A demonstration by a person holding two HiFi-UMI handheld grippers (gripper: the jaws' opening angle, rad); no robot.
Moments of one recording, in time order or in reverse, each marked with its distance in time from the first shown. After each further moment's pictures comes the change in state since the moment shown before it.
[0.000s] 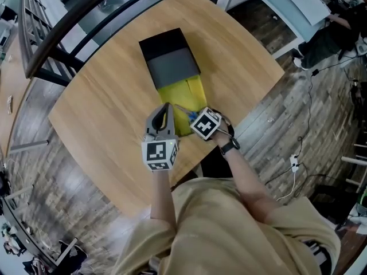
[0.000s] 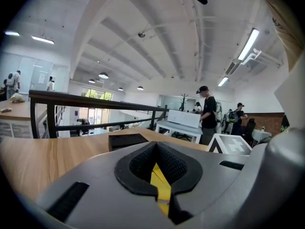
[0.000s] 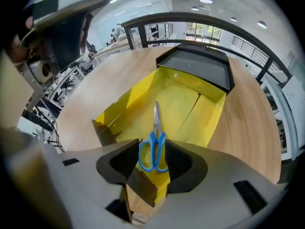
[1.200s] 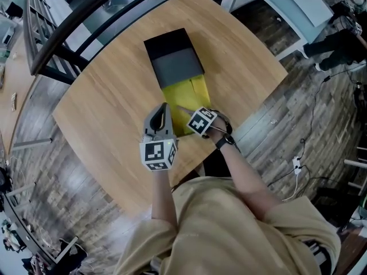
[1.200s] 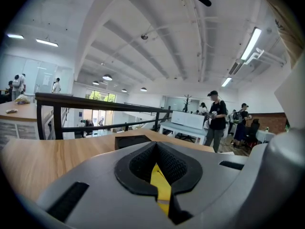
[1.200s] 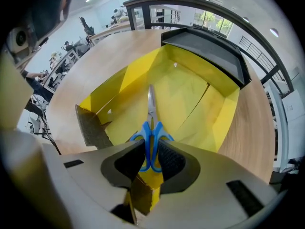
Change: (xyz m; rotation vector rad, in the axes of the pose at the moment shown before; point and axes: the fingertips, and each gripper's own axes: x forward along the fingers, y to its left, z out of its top) left arm -0.015 0.016 0.003 -0.008 -0.012 0.047; right arm 0.036 -0.002 -0.017 -0.070 0.152 -0.046
